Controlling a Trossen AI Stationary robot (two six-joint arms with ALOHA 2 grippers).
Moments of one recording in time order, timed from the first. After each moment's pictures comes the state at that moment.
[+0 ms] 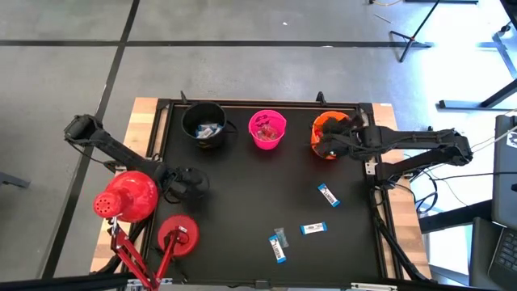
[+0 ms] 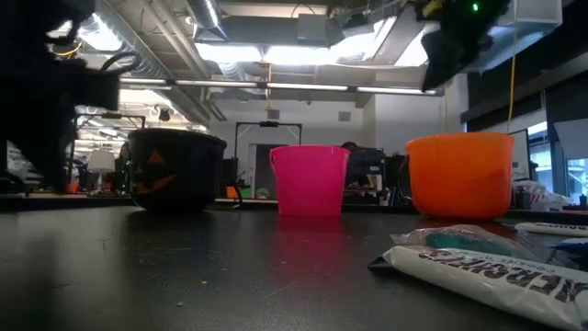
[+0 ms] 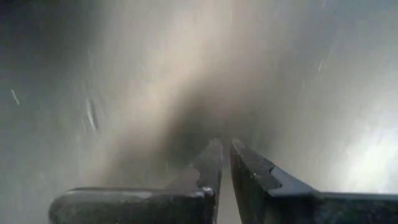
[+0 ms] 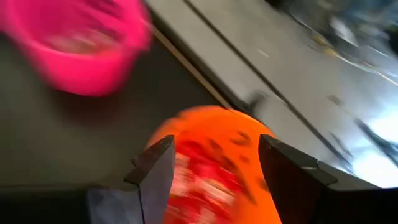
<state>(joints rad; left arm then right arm) -0.43 1.12 0.51 -0.66 -0.24 -0.98 0.00 1.19 1.10 -1.08 0.80 0.51</state>
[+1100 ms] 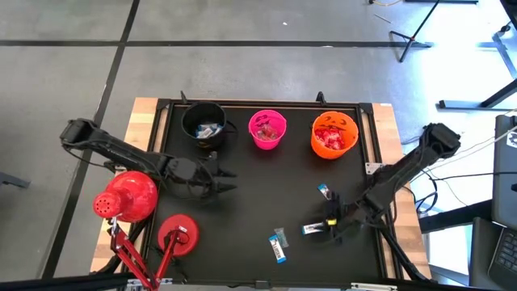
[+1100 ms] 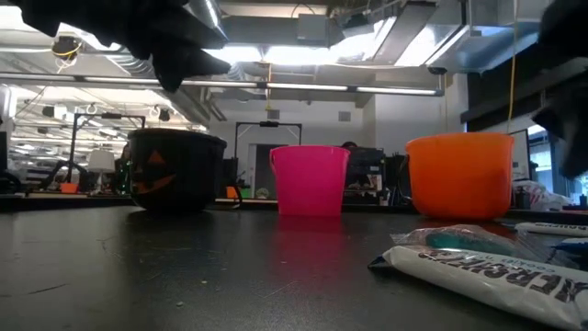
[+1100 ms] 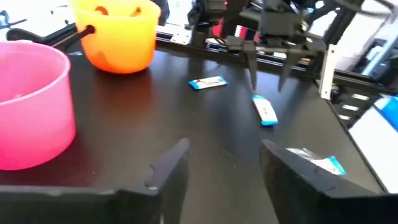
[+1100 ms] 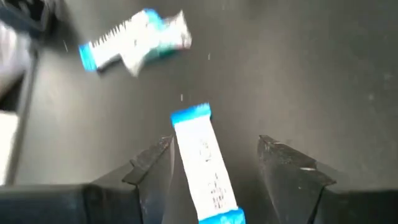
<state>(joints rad) -0.25 1.11 0.51 0.28 -0.28 -0.31 0.77 1.29 0.59 -0.21 0.35 0.81</state>
